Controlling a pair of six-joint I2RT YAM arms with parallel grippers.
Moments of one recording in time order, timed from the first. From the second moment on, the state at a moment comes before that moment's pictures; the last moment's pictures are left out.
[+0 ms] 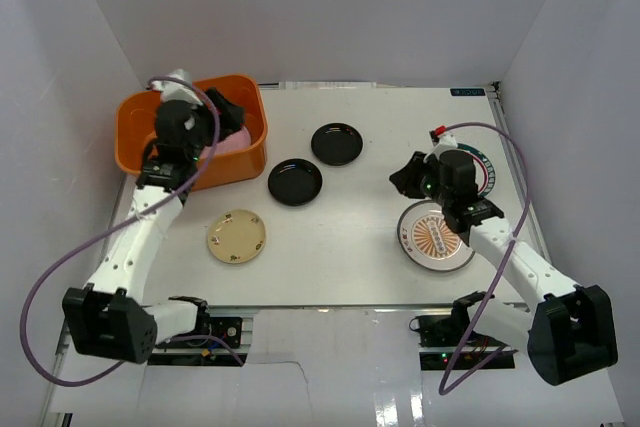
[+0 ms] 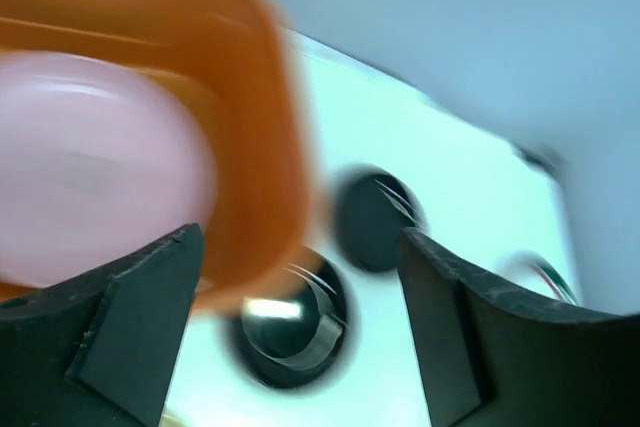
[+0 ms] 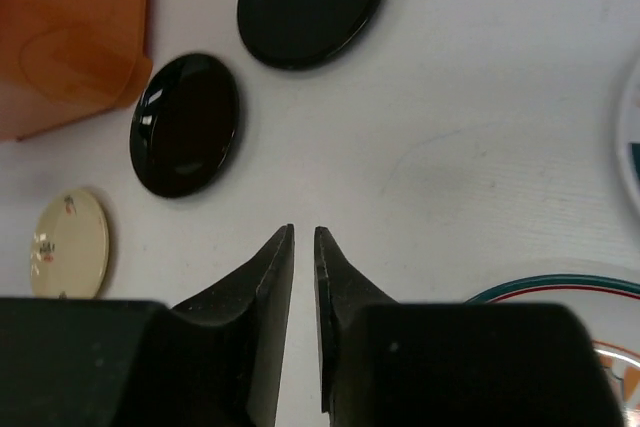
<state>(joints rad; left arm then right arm) -0.07 1.24 1.13 -0.16 0.01 -0.53 0.36 1.08 0.64 0.01 -0.18 0.45</state>
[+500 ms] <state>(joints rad) -0.87 1.61 0.95 0.09 0.16 -0.76 -0.08 1.11 0.76 -0.09 -0.12 0.55</state>
